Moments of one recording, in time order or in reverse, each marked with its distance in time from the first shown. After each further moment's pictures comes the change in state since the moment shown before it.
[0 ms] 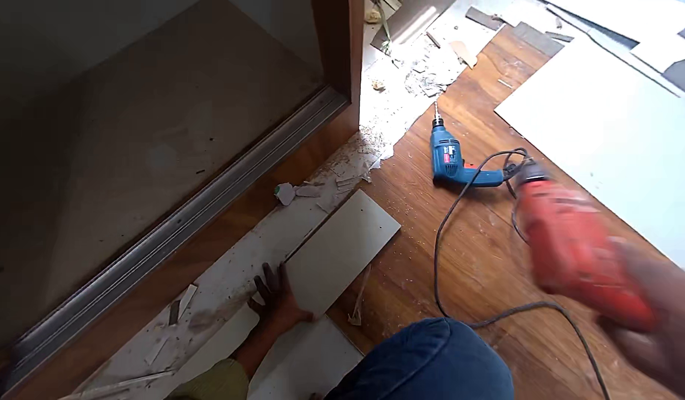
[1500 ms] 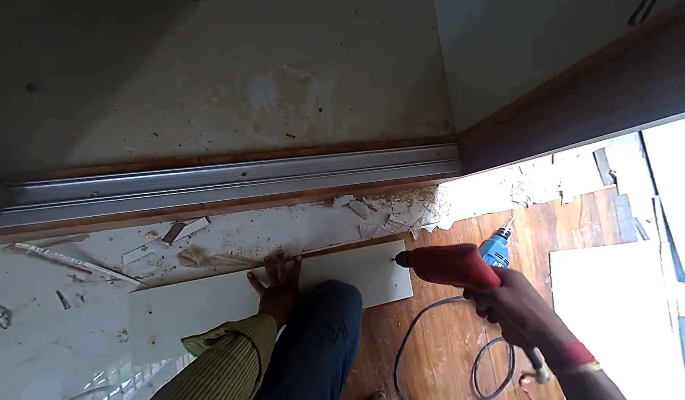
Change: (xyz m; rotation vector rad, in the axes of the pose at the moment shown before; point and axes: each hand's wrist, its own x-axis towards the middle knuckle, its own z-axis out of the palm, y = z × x) left_hand 0.014 0.014 0.012 -0.052 -0.026 -0.109; right_hand 0.296 -0.142 0.042 0.461 -0.784 0.265
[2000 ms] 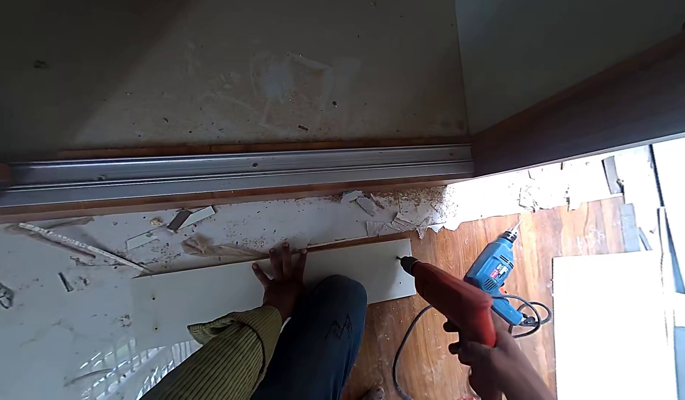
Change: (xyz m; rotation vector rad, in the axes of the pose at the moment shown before) left_hand 0.005 -0.005 0.011 0.080 0.005 0.013; right_hand -0.045 0.060 0.052 0.178 -0.080 -0.004
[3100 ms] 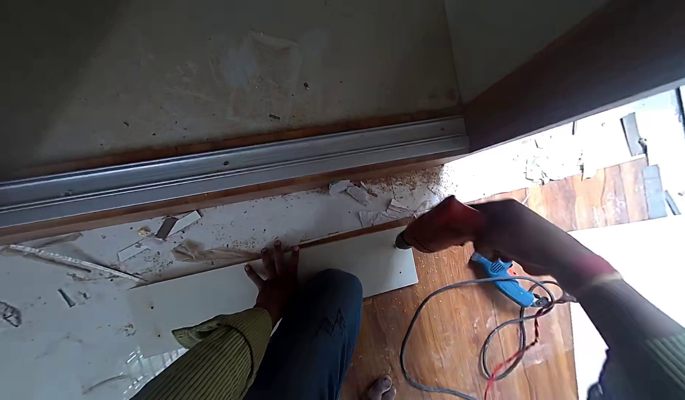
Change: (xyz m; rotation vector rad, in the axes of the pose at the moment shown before) left_hand 0.003 0.001 0.006 0.031 0.133 -0.013; right_hand 0.084 -0.148 -0.059 -0.590 -0.039 -0.152
